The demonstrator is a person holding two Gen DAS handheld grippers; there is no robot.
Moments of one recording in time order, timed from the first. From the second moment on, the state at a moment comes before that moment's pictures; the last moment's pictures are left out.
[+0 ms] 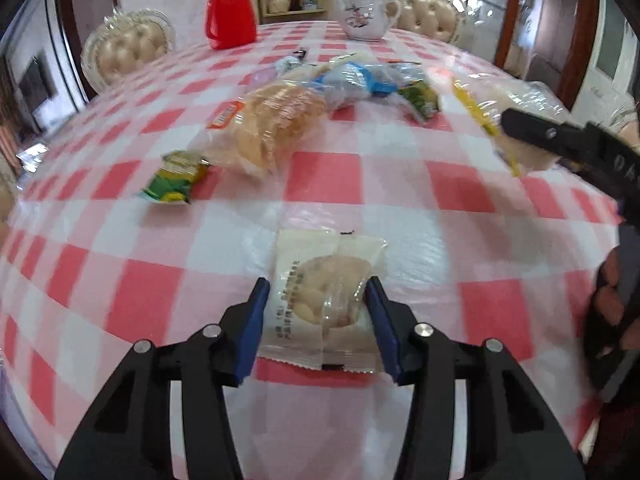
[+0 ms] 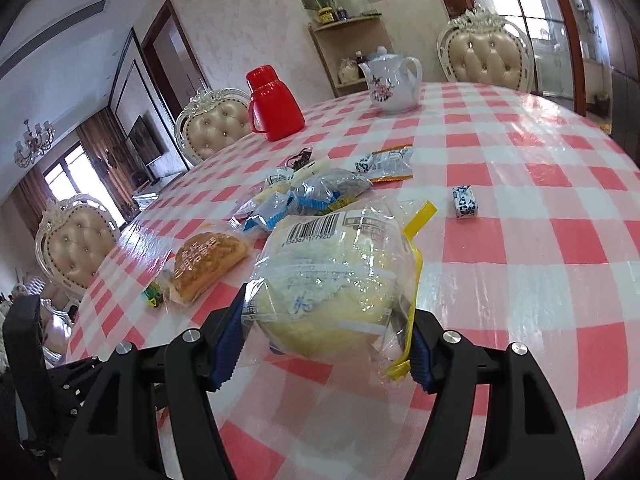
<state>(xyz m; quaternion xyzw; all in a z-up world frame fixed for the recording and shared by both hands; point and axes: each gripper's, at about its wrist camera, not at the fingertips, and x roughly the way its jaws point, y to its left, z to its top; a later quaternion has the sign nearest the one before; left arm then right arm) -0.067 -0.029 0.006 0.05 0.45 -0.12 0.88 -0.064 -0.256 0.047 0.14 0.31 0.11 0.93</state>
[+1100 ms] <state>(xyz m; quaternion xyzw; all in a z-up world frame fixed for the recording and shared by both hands) -0.219 0.155 0.082 -0.03 0.36 0.07 0.93 -0.154 -0.062 0.058 0.05 0.36 0.29 0.88</state>
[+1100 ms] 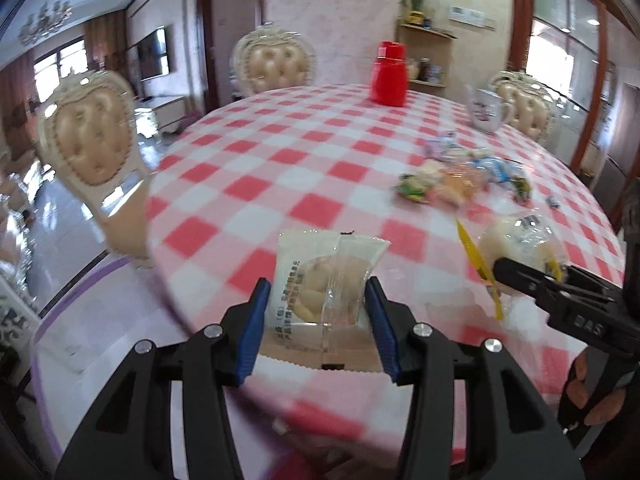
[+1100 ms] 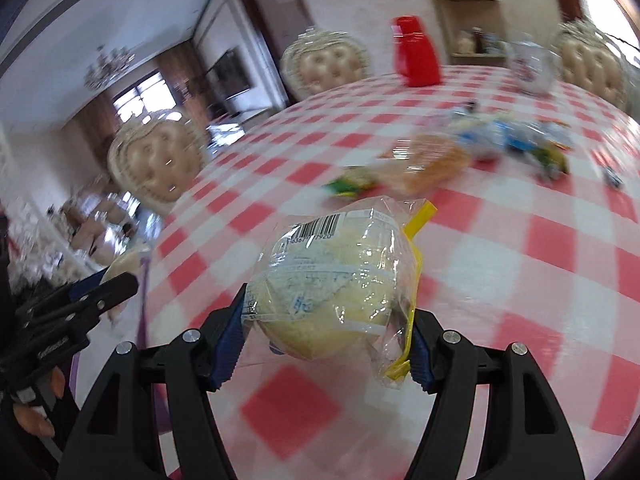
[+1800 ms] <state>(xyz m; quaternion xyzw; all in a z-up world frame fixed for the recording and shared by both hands) -0.270 0.318 0.088 -0.07 0.36 0.26 0.89 -0.253 0.163 0.056 -0.14 0.37 0.49 0.77</state>
